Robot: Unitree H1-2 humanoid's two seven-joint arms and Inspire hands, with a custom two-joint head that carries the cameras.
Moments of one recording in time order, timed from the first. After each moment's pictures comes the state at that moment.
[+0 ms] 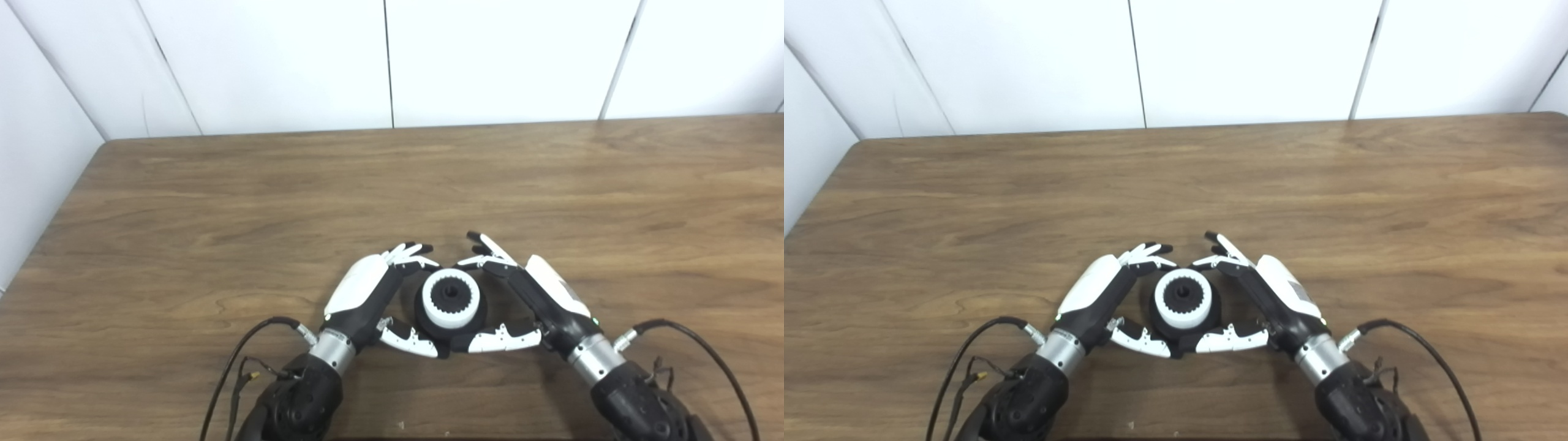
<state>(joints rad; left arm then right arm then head) -0.02 0.12 -0.35 -0.25 0.65 0.15 -0.20 -0.01 -0.23 0.28 -0.31 -0.50 0.10 0.27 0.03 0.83</state>
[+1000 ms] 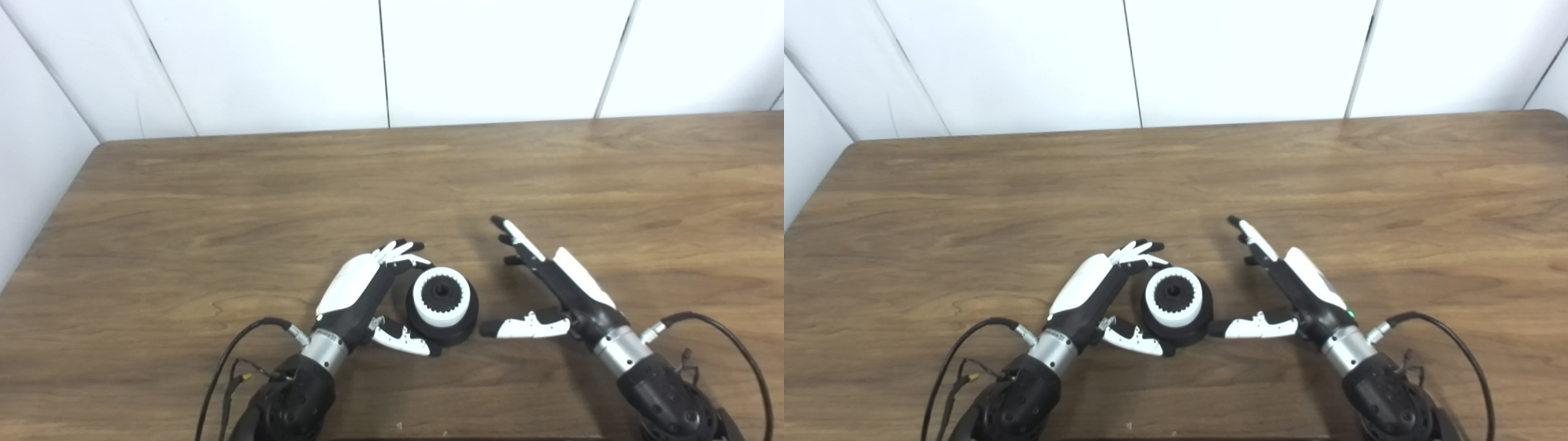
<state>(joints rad) -0.02 0.13 -0.34 -0.25 0.64 0.14 -0.20 0.00 -0.26 0.18 -0.24 -0.37 -0.01 0.23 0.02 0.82</state>
